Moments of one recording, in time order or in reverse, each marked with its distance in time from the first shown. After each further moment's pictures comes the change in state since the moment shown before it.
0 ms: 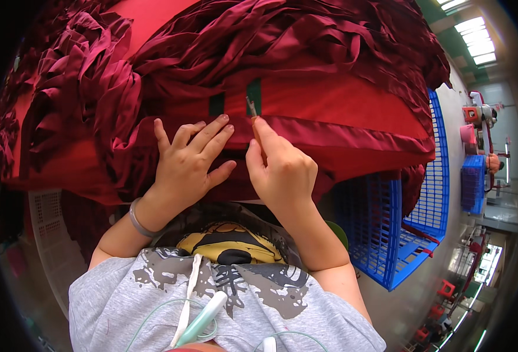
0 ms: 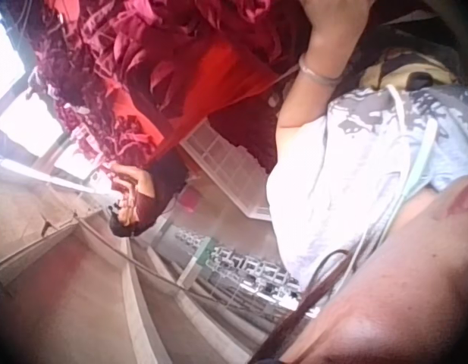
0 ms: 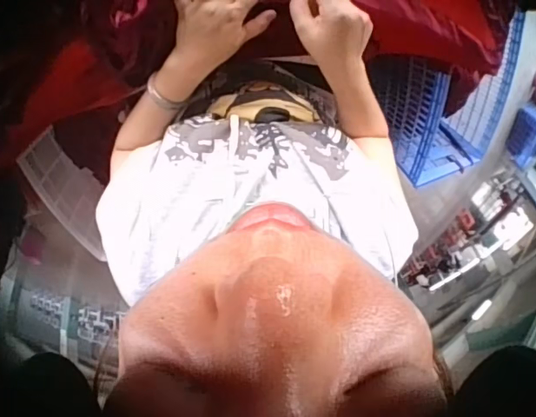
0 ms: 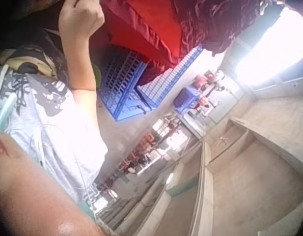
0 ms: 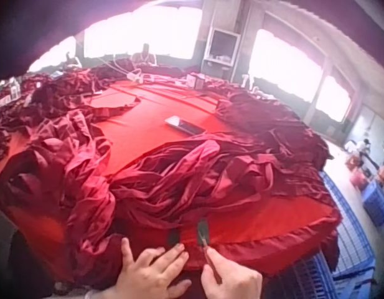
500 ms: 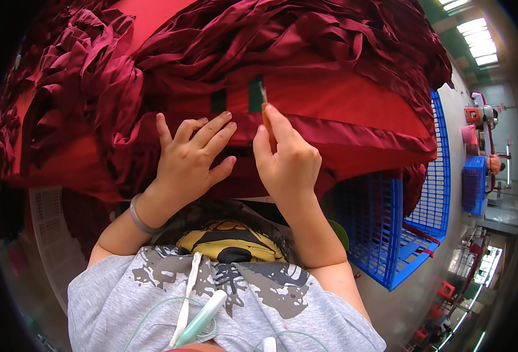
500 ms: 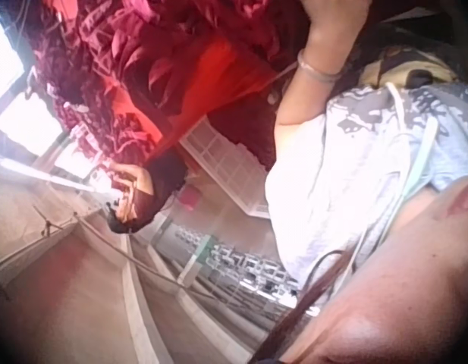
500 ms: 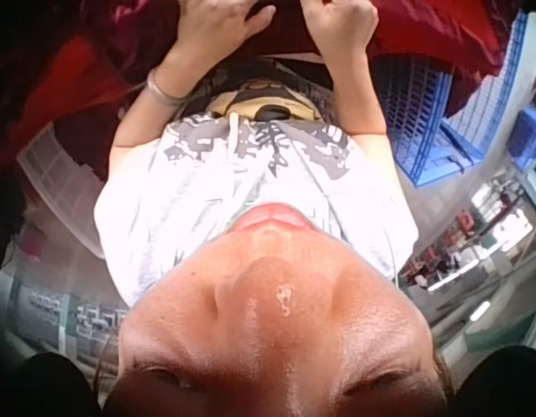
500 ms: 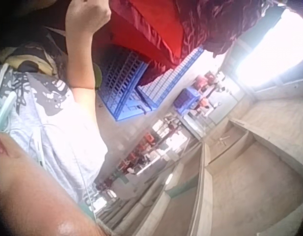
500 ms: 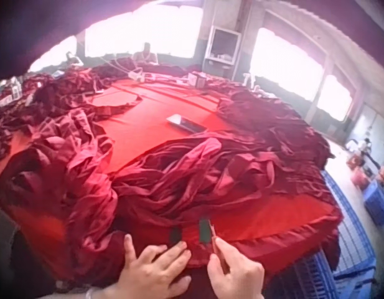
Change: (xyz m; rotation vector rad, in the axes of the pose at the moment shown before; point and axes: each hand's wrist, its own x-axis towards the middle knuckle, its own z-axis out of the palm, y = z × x) left_hand 0.001 0.002 -0.001 -0.006 -0.021 -0.008; right_hand 0.006 0.000 0.000 0.042 0.001 0.173
